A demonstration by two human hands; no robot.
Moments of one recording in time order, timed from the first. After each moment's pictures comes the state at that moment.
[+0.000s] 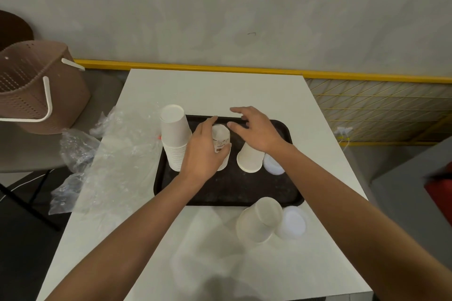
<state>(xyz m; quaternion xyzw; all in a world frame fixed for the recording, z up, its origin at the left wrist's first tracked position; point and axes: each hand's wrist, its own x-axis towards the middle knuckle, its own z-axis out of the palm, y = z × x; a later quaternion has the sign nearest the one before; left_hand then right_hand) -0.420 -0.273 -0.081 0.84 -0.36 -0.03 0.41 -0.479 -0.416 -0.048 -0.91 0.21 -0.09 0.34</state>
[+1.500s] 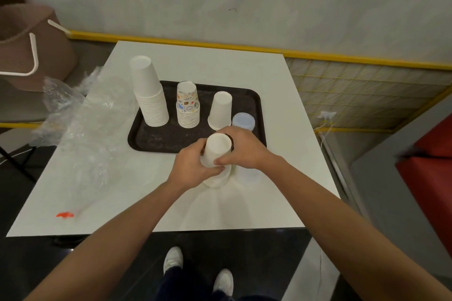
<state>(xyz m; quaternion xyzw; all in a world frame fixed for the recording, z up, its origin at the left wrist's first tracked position) -0.571 -0.240 -0.128 0.84 -0.33 -0.18 0.38 -0.645 -0.375 -0.074 -0.90 0.17 0.02 0.39</state>
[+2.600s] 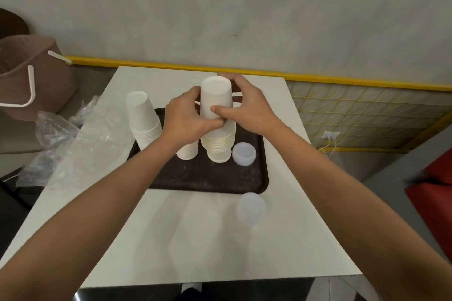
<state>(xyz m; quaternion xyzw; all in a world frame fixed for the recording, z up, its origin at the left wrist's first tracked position) -0.476 -0.312 -0.008 0.84 -0.34 0.01 0.43 -0.559 -0.442 0.018 -0.87 0.10 -0.21 0.43</state>
